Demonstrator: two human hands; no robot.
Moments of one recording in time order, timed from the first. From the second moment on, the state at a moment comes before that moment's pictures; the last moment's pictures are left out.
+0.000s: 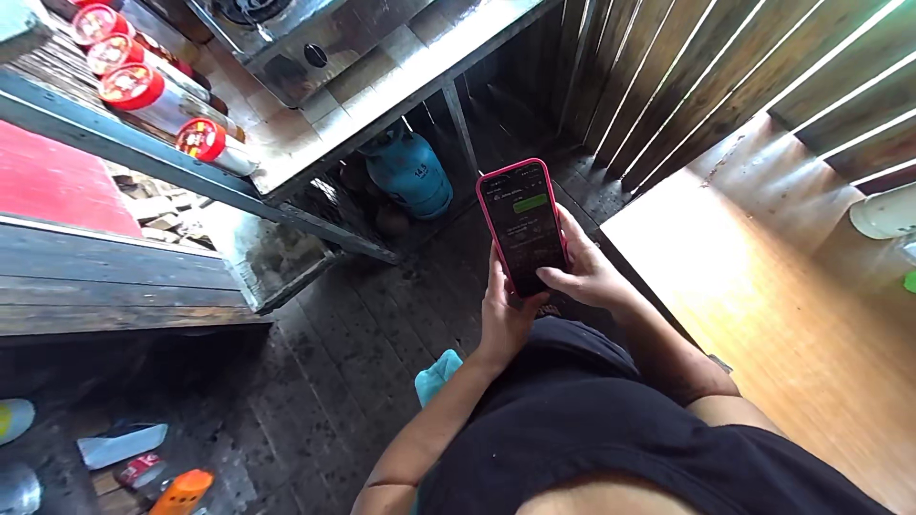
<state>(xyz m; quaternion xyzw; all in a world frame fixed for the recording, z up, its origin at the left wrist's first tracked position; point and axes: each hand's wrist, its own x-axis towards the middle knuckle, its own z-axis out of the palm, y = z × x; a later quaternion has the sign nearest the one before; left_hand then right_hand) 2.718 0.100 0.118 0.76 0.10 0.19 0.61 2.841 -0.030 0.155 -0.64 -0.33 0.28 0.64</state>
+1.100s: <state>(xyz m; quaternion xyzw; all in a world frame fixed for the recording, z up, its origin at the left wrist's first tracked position) 2.719 0.107 0.117 0.74 0.09 0.19 0.64 2.849 -0.032 0.160 -0.62 -0.34 0.31 0.63</state>
